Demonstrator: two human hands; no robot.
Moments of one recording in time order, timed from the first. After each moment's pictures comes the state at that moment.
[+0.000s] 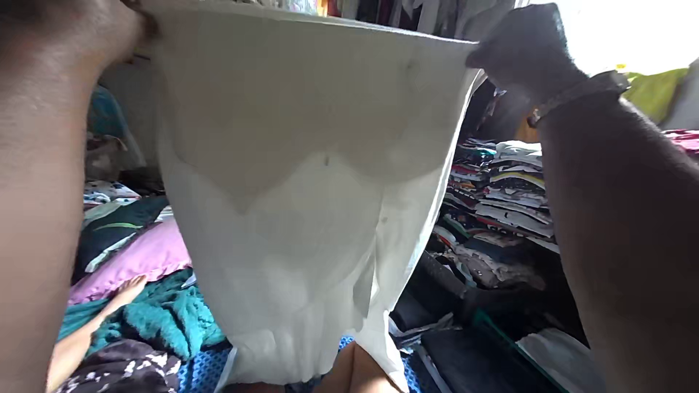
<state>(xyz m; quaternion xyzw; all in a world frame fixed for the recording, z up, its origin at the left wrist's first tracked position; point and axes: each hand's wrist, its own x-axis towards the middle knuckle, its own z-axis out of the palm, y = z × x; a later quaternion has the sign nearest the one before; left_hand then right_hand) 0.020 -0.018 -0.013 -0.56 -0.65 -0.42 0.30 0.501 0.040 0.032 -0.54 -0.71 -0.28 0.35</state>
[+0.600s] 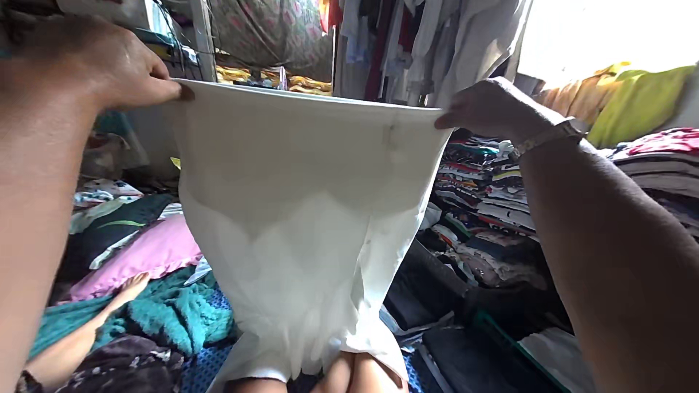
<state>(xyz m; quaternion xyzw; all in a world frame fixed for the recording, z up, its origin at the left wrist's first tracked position) 0.017 -0.034 -0.044 -0.64 -0.68 -0.21 0.30 0.505 0.047 -0.021 -0.48 -0.82 -0.19 0.24</state>
